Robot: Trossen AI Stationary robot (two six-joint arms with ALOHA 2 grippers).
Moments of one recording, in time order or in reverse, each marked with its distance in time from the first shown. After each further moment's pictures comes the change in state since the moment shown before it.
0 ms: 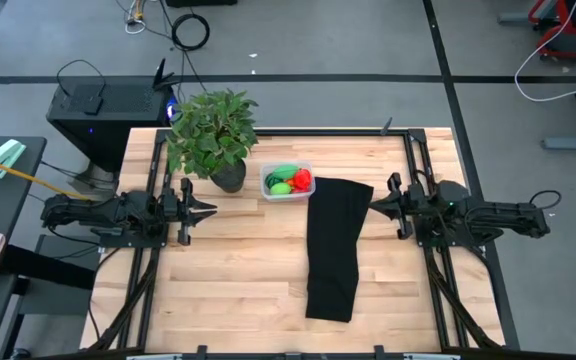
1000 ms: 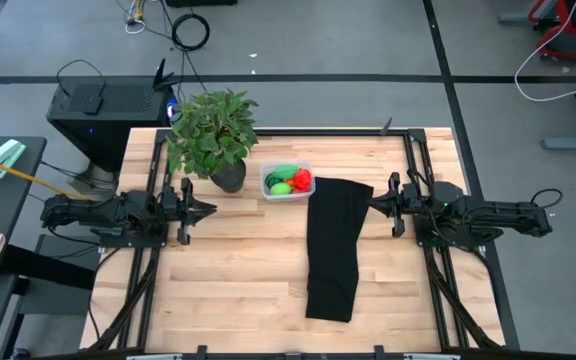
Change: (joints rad) left arm 0.007 0.000 0.000 0.010 -0.002 -0.065; right arm 0.000 0.033 0.000 -0.071 0.108 0.003
